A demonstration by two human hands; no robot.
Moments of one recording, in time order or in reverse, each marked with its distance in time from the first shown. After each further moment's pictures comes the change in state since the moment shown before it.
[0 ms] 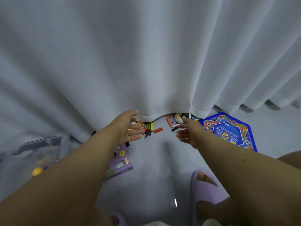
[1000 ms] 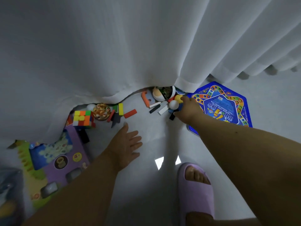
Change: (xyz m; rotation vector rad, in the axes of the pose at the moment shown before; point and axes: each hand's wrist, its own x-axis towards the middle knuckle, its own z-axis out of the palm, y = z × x) left_hand 0.173 -0.123 0.075 -0.176 -0.281 -0.357; right_hand 0.176 0.018 -0.059 -1.125 0.292 -0.287
